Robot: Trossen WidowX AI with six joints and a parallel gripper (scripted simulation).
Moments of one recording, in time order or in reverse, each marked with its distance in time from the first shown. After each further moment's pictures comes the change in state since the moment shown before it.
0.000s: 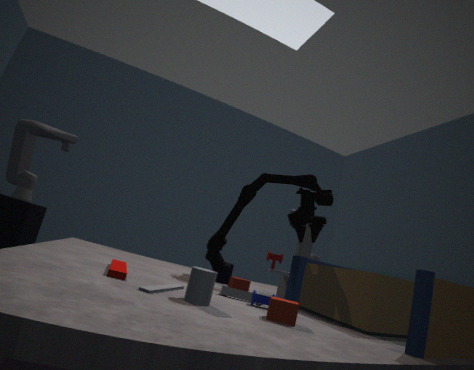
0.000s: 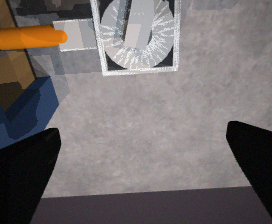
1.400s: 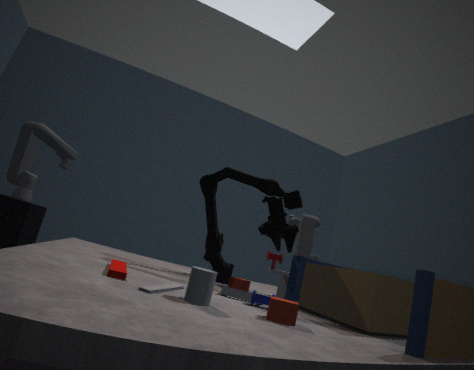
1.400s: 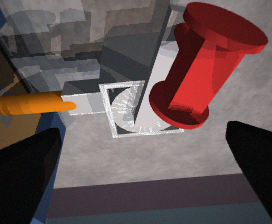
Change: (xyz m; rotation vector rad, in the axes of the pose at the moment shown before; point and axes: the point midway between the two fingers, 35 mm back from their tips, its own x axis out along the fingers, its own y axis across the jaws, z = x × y) arm 0.042 0.011 0.117 0.018 0.253 -0.029
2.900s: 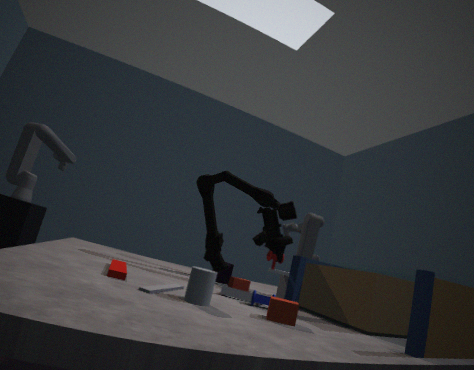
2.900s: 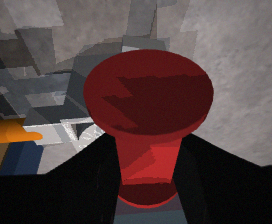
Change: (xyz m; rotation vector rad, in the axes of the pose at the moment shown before) arm 0.038 -0.026 0.019 -0.007 0.006 -0.012
